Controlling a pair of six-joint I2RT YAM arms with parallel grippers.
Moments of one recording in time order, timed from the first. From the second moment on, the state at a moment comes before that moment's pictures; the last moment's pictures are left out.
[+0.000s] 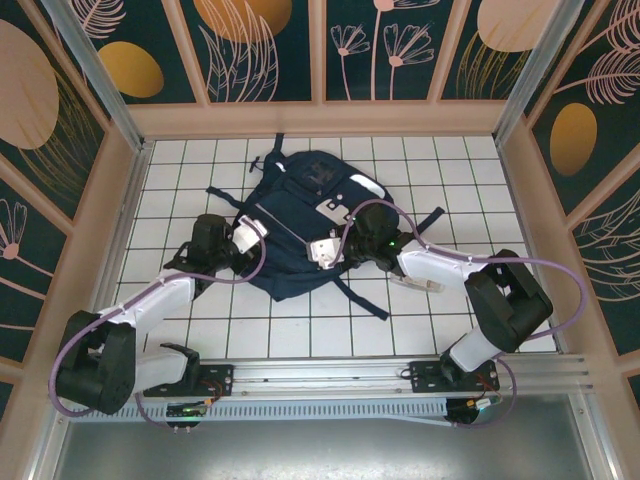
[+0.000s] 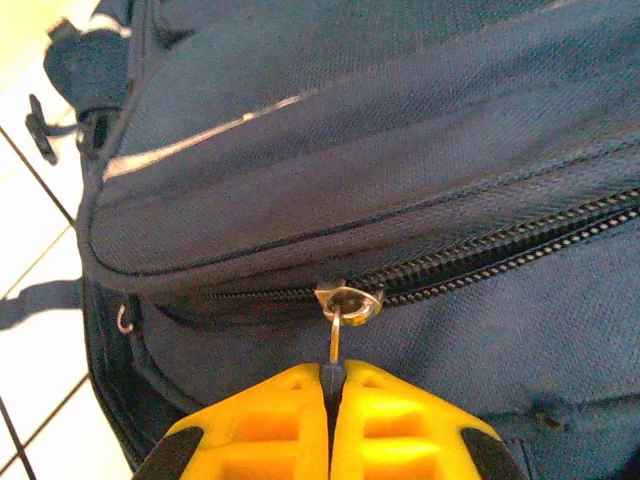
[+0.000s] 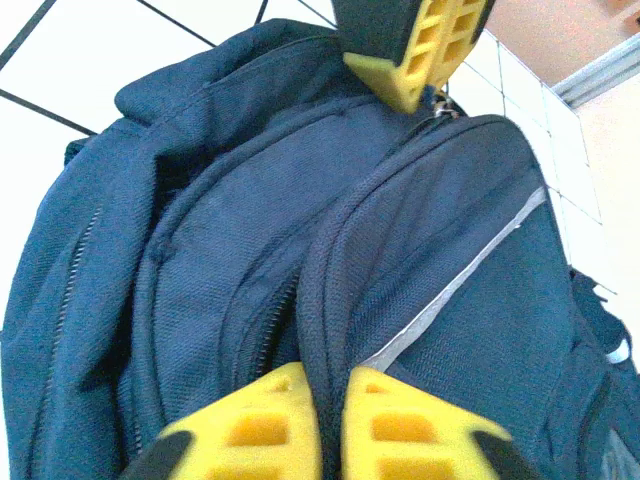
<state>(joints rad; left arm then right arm) -0.32 1.23 0.56 -0.02 0.20 0.53 0.69 1.55 0.84 0.07 -0.53 -1.12</state>
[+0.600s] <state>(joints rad) -0.36 1.03 0.52 -0.11 0.32 0.30 0.90 1.74 0.96 0.25 -0.31 -0.54</state>
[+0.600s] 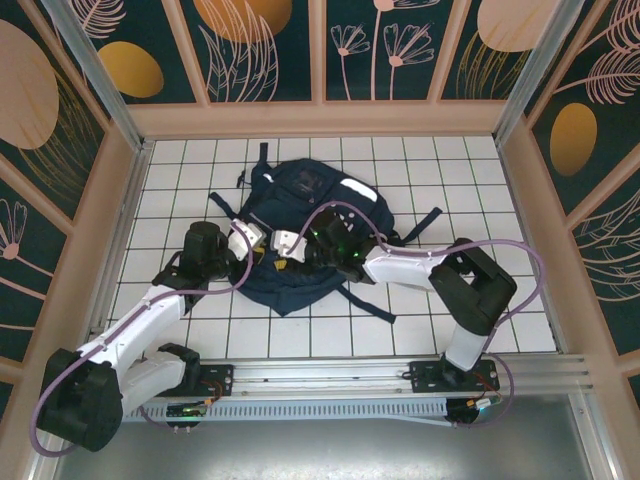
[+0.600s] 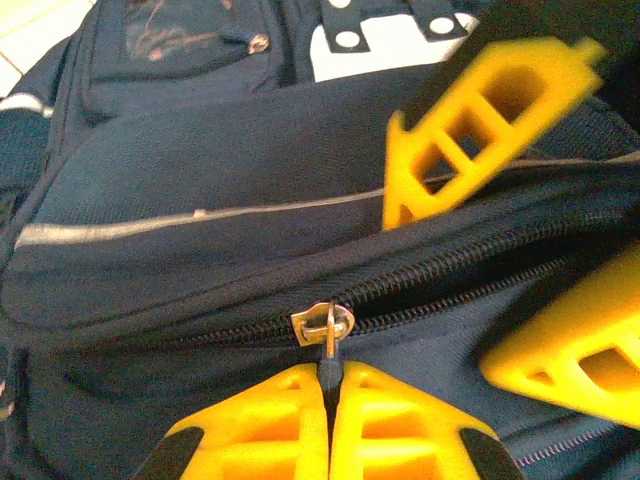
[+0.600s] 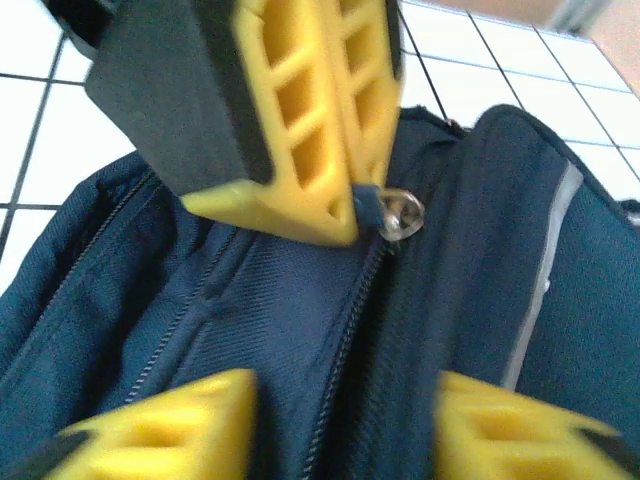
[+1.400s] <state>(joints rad) -0.15 1.36 0.67 -0.14 0.34 0.49 0.77 1.53 0.92 -0.06 -0.46 -1.30</state>
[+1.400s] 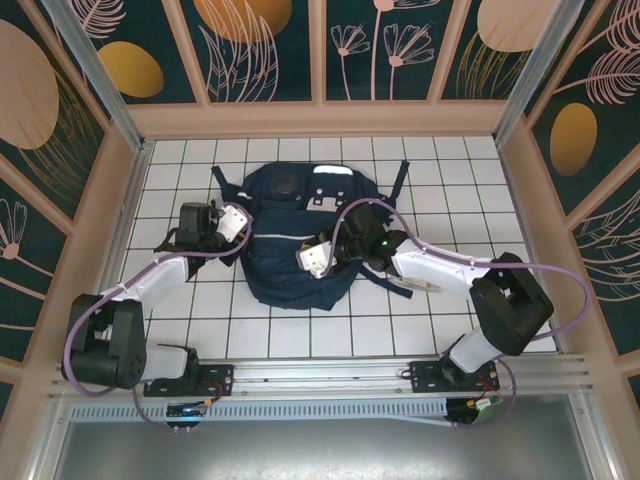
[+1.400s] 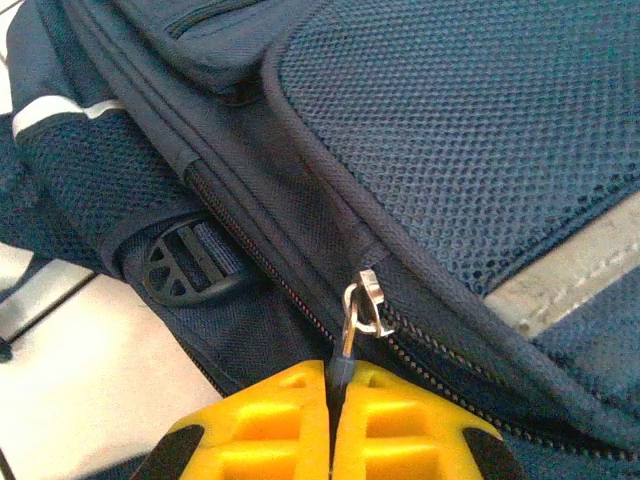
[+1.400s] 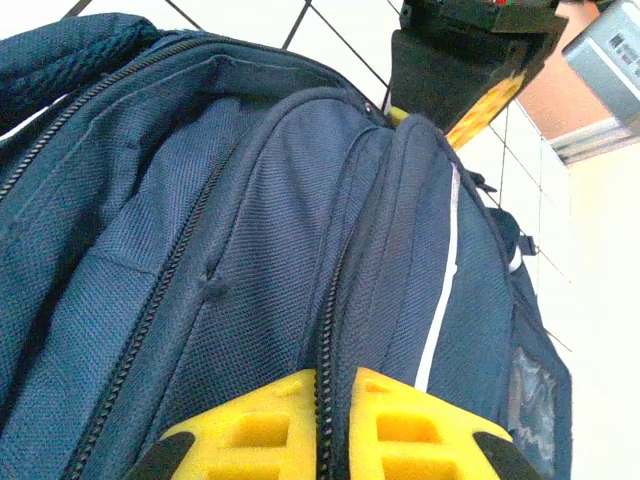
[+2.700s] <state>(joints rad) -0.41 1.17 0.52 -0.03 0.52 0.92 0.62 1.36 0.66 0.37 -0.54 -0.64</state>
